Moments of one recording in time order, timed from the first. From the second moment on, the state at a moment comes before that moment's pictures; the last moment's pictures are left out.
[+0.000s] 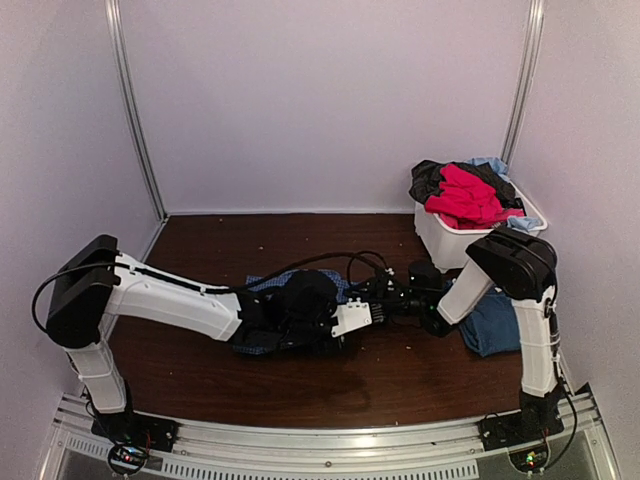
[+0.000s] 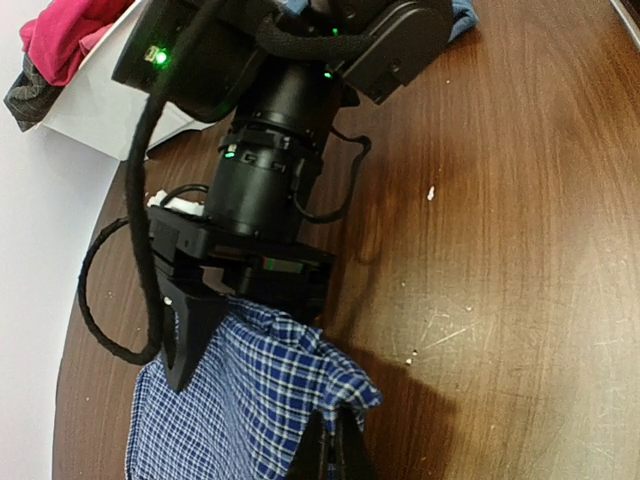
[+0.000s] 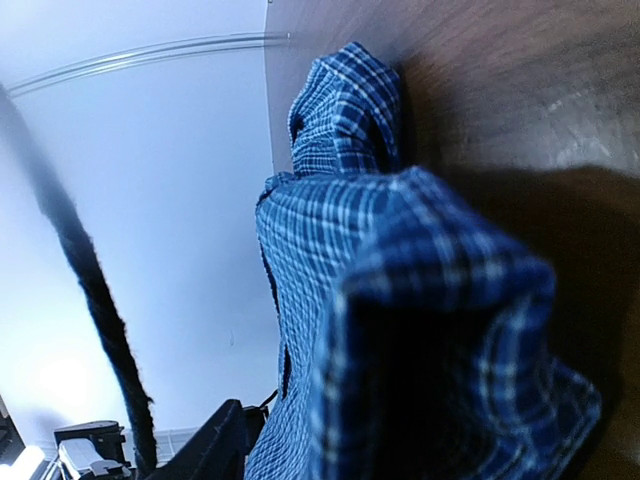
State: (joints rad) left arm -1.17 1.83 1.10 0.09 -0.14 0.49; right arm 0.56 2.18 0.82 1.11 -0.69 1.43
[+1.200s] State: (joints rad) left arm -0.75 1.16 0.68 0.13 -0.17 -0.07; right arm 0.44 1.85 1.83 -0.60 -0.17 0.13
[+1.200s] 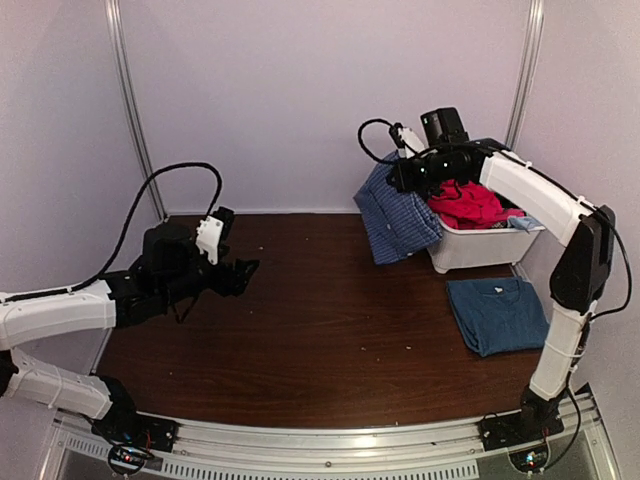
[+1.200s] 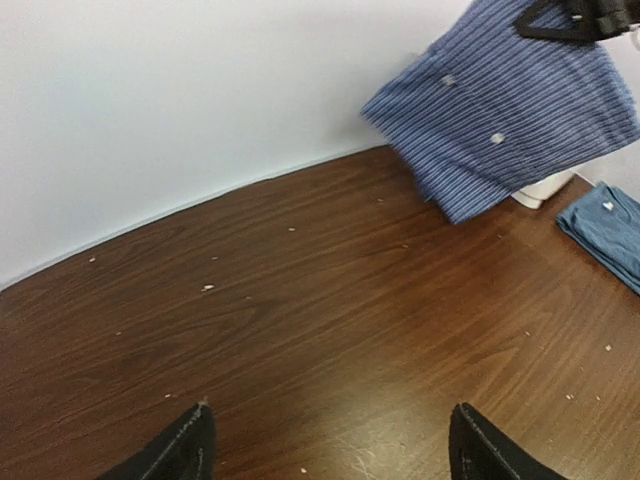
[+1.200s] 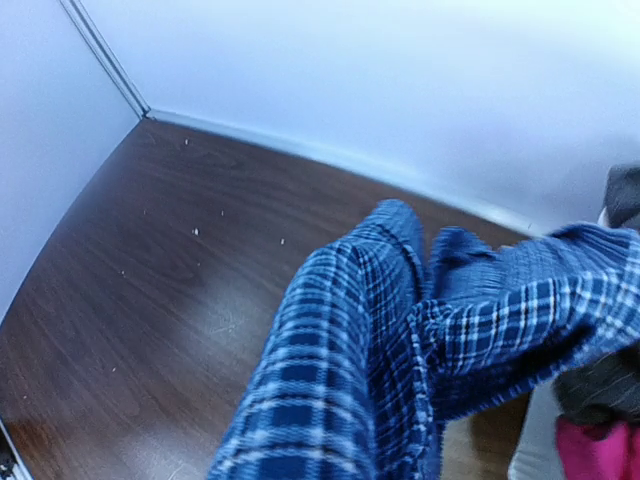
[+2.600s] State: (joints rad) left arm -0.43 0.96 0.69 -0.34 -0.01 -0.46; right arm 0.84 2.09 1.90 -0.50 -0.69 0.17
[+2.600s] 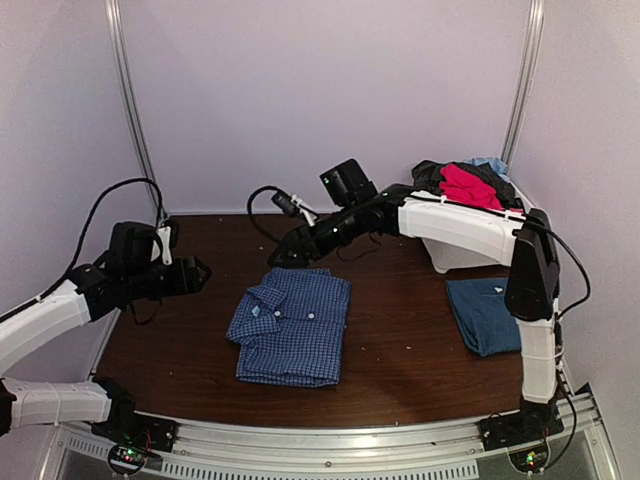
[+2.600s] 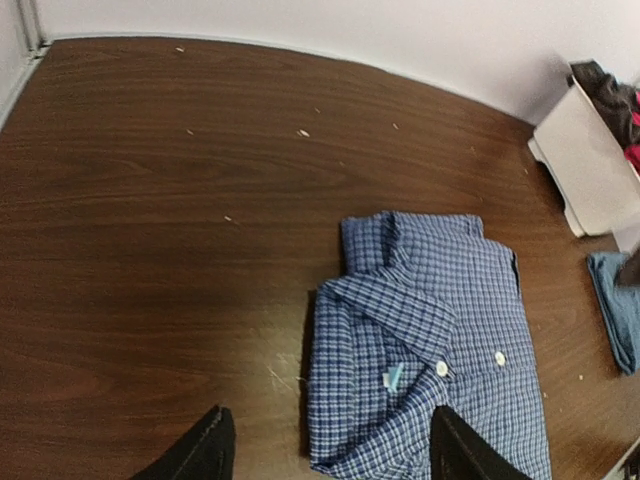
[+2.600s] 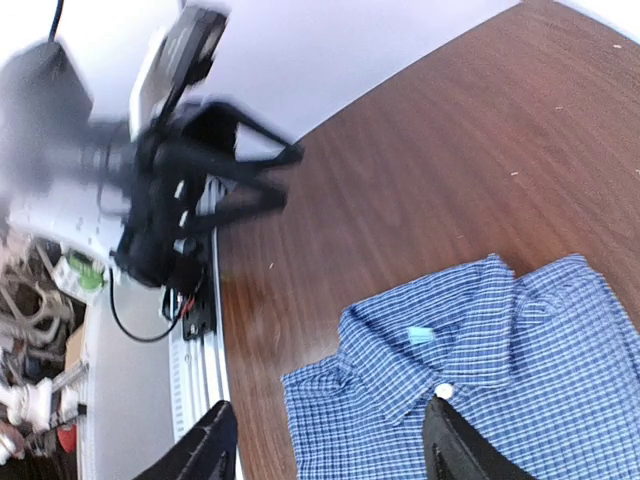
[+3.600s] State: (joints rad) left arm -0.63 1.80 1.04 -0.15 0.15 -0.38; right arm 0.84 1.82 1.00 -0.09 -0.70 0.40
